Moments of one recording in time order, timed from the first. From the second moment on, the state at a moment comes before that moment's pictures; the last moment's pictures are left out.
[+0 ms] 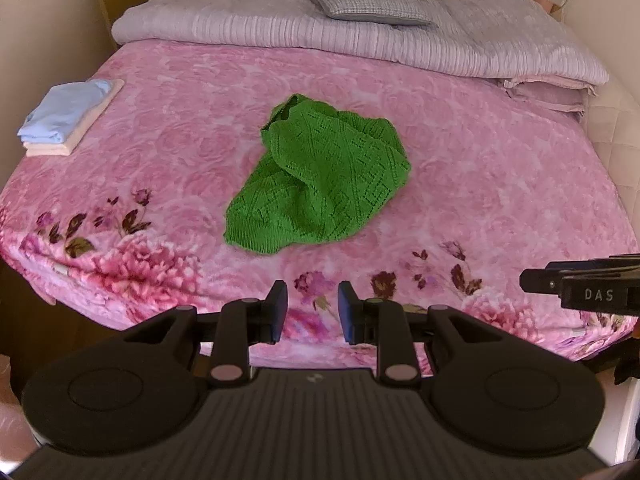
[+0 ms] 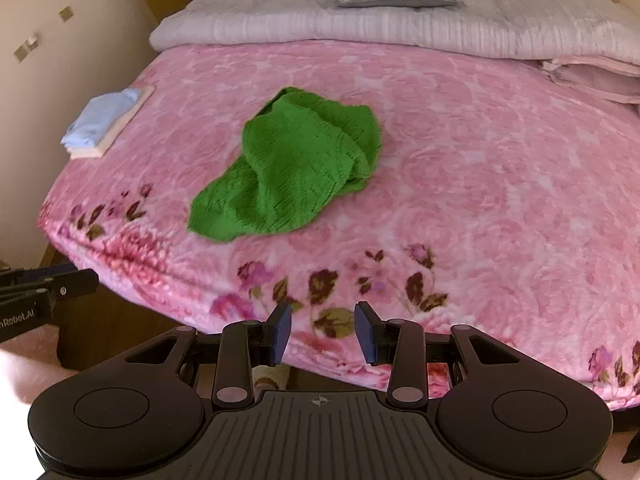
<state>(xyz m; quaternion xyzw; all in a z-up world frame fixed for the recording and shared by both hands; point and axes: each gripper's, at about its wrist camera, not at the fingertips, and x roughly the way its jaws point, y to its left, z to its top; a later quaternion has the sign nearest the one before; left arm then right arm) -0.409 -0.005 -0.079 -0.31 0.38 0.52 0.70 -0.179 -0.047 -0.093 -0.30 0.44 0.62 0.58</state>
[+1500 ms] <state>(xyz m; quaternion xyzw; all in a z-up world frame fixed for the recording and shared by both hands) -0.532 0.284 -0.313 -0.42 0.44 0.39 0.69 -0.317 0.216 -0.321 -0.33 0.41 0.56 0.64</state>
